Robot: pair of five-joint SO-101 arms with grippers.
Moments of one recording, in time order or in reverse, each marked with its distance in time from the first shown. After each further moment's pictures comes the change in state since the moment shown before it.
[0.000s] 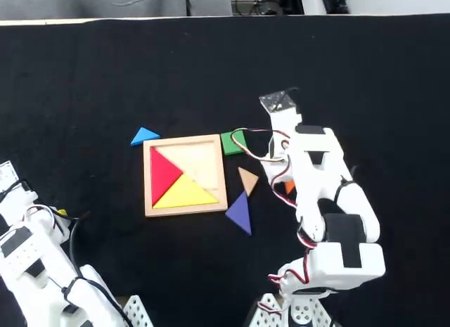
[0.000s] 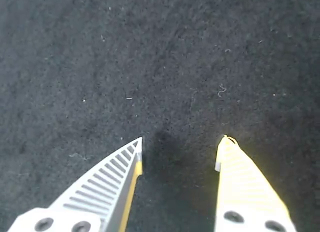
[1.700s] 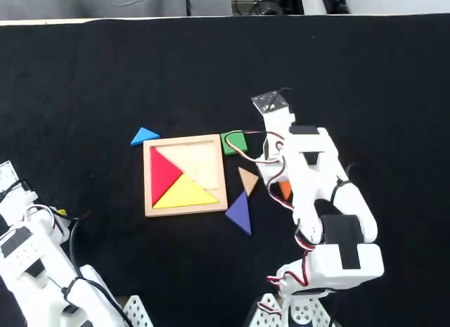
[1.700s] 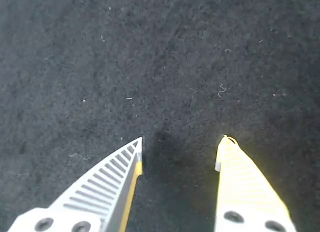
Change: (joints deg) left arm 0.0 0.0 0.0 0.0 0.0; right arm -2.2 -1.1 0.4 0.2 0.1
